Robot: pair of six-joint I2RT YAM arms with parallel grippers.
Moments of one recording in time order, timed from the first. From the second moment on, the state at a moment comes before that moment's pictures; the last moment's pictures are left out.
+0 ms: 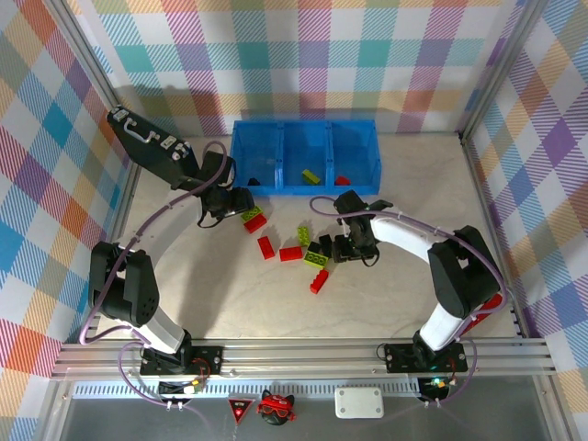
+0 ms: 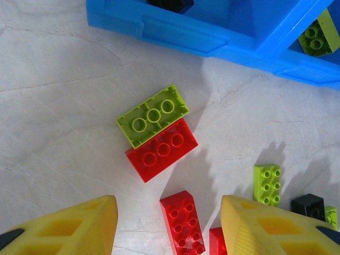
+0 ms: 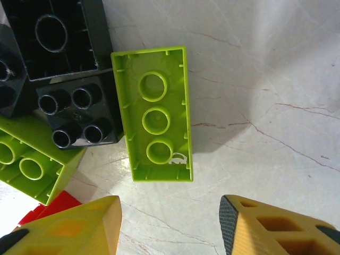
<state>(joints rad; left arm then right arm) -0.30 1.60 1.27 -0.70 0.08 -0.53 0.57 1.67 1.07 -0.80 -0.07 0.38</state>
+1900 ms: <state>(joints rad) -0.30 1.56 1.26 -0.68 0.13 -0.58 0.57 1.76 1.11 -0.79 -0.05 0.39</state>
